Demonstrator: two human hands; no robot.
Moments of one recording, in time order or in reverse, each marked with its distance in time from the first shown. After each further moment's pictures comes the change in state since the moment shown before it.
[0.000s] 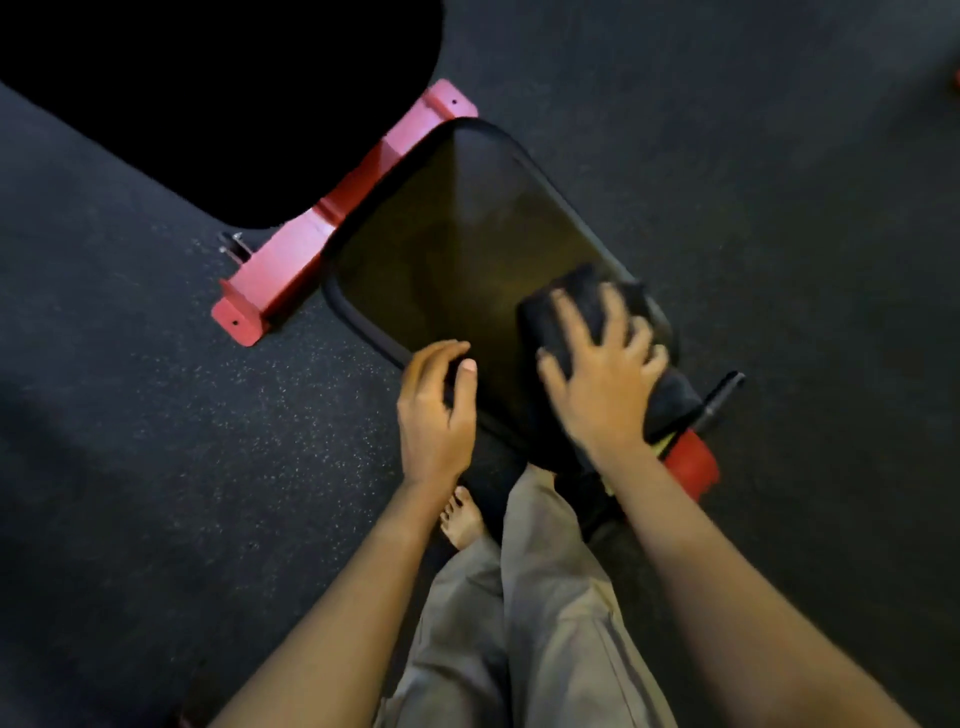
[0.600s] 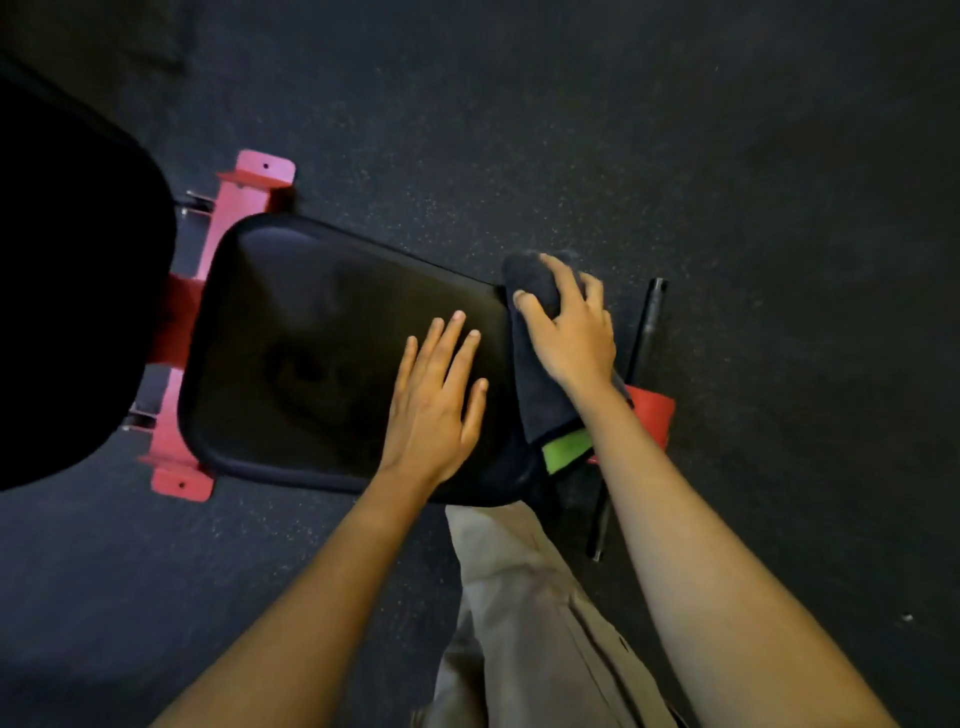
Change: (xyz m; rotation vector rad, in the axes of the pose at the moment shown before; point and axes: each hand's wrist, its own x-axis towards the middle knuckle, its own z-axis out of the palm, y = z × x) left_hand 0.062 0.029 0.068 0.583 -0.604 0.745; right_hand 0.041 0.065 -0.002 0.683 -0.042 0.760
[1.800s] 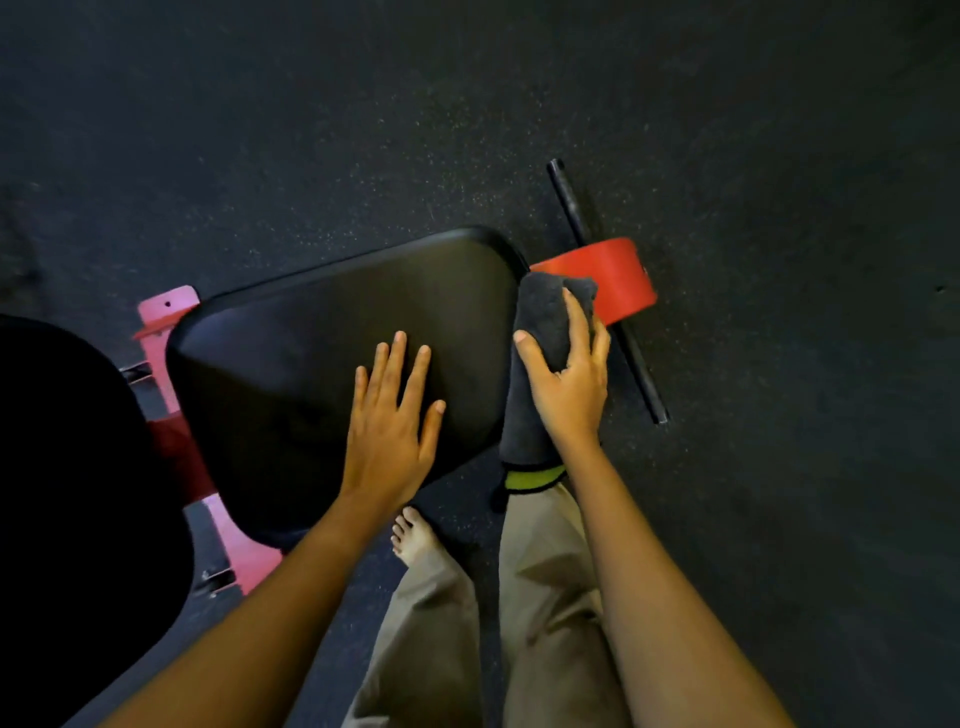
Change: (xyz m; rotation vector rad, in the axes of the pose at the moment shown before) left_hand -0.025 -0.088 -0.028 0.109 -0.330 0.454; right_hand -0.141 0.021 0.088 0.533 0.607 0.396
